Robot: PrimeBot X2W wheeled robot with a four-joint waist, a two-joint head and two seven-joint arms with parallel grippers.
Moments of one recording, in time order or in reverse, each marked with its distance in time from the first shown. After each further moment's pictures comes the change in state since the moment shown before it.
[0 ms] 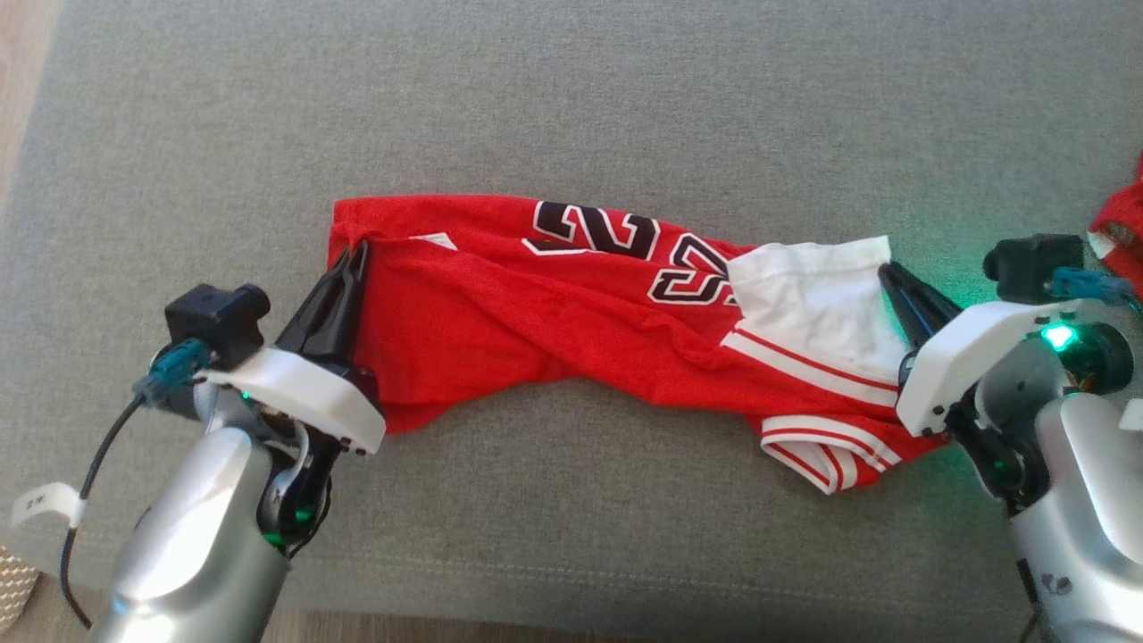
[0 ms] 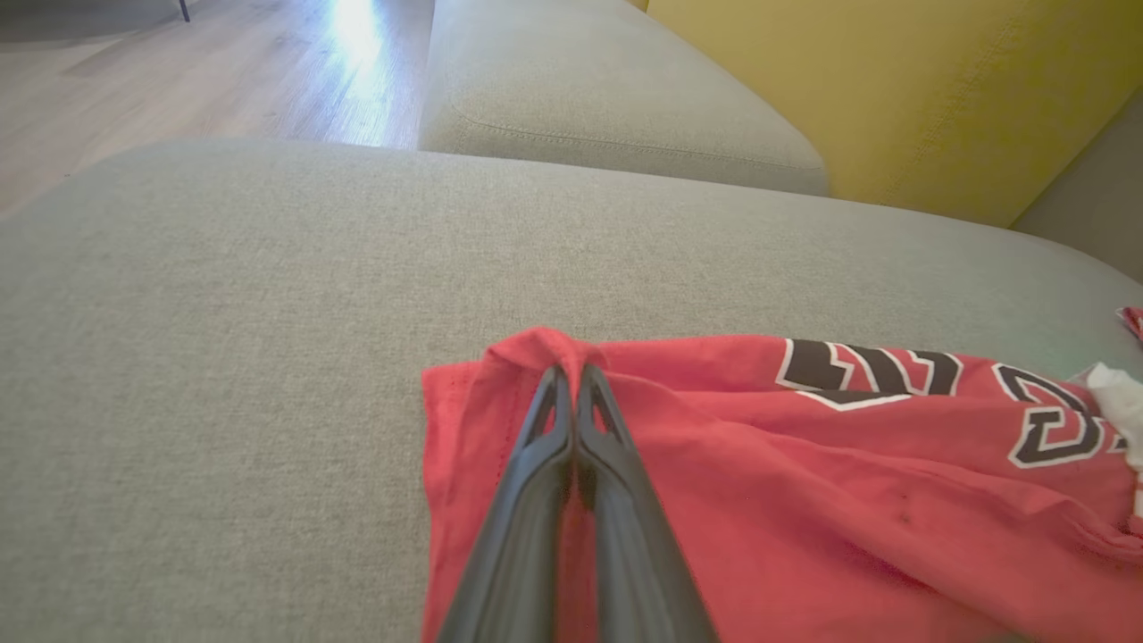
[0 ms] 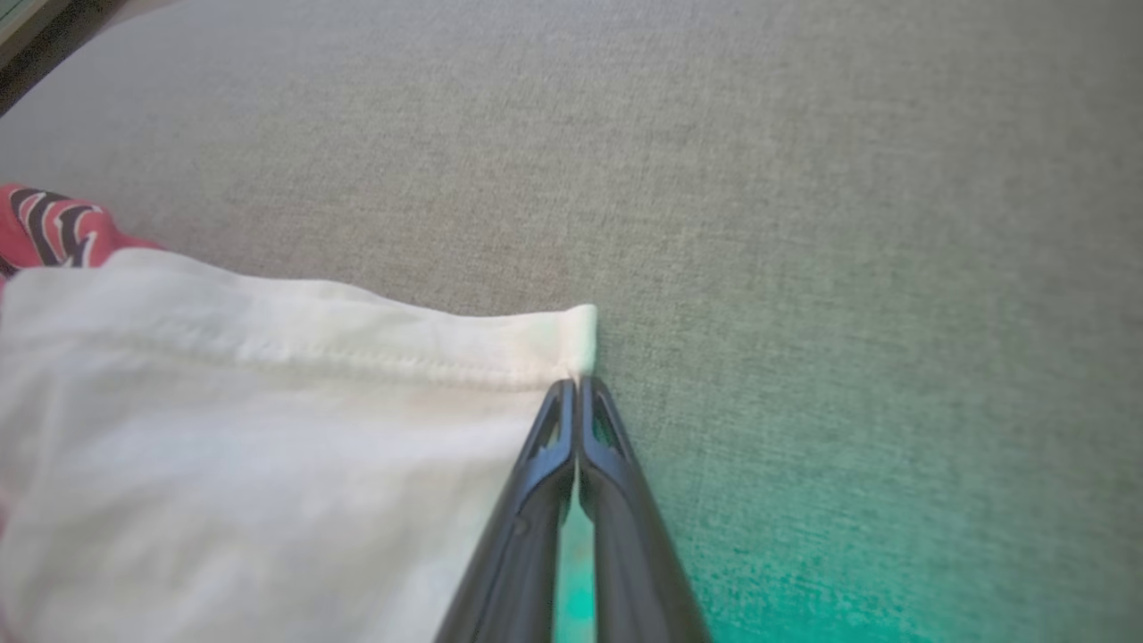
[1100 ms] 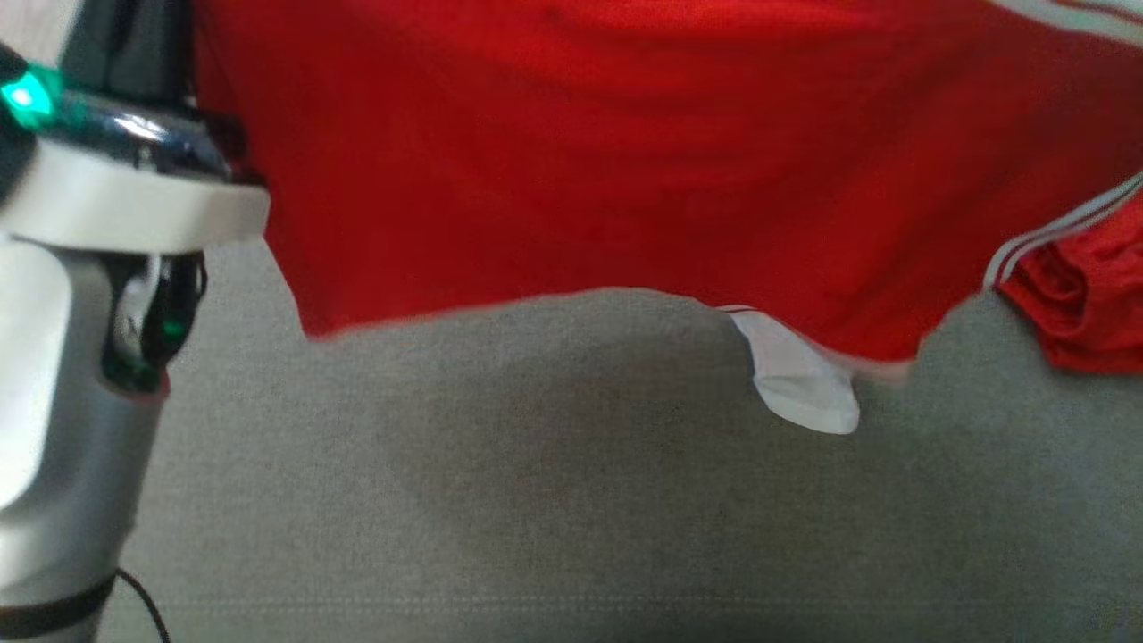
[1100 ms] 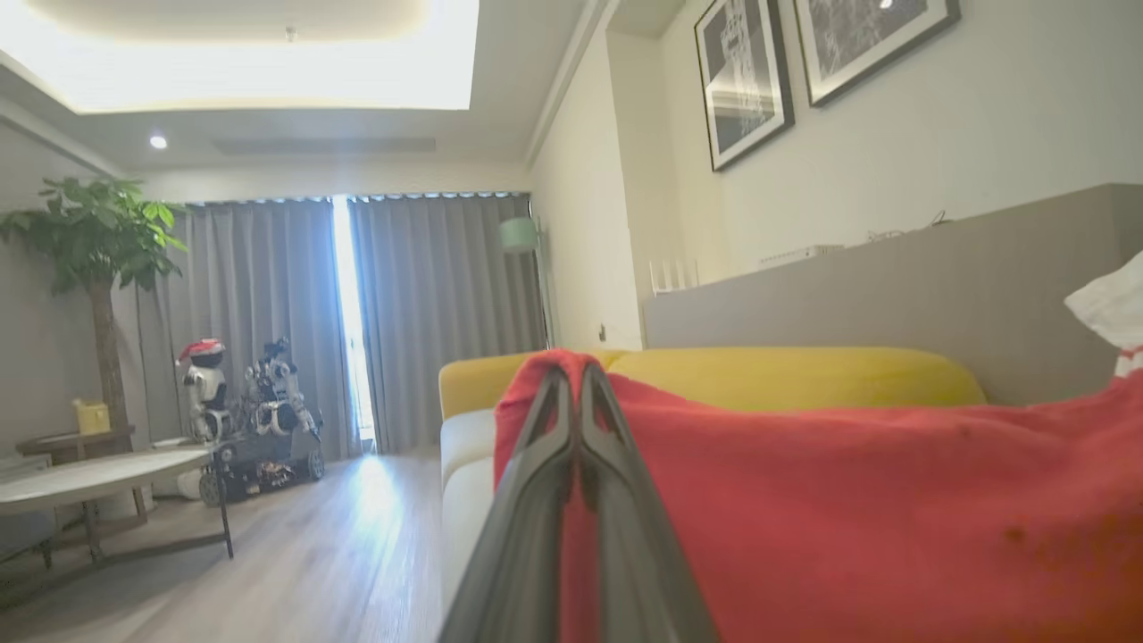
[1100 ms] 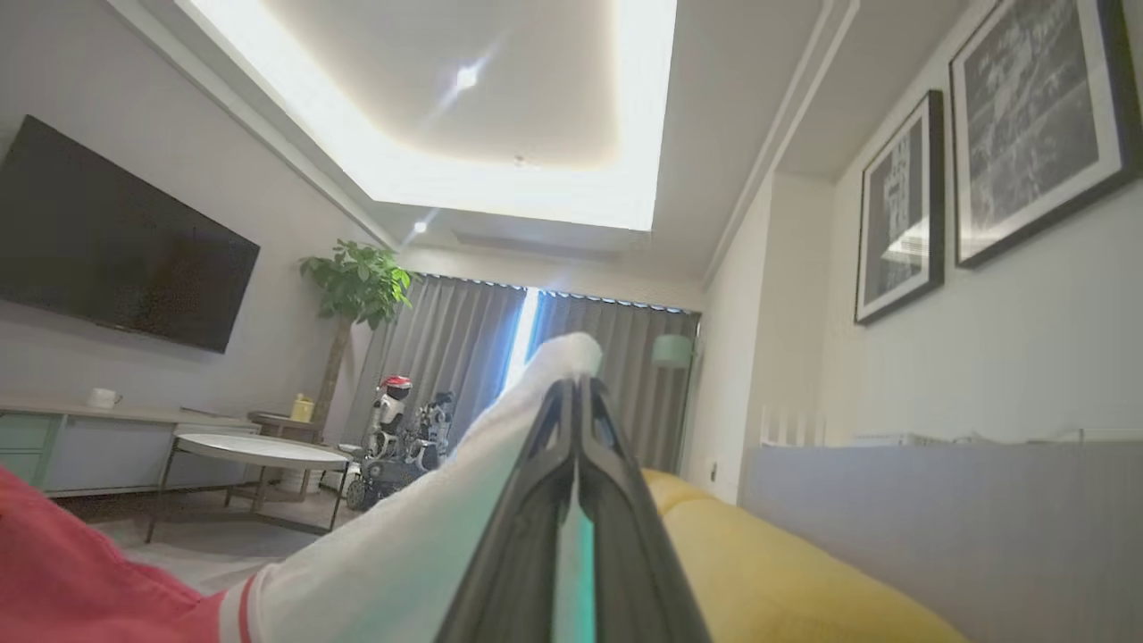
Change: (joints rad) left arm -0.237 0.114 0.138 -0.427 0.134 0.100 0.017; right arm -0.198 -0.043 -0.240 -0.615 -0.175 0.000 -0.352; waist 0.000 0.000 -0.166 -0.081
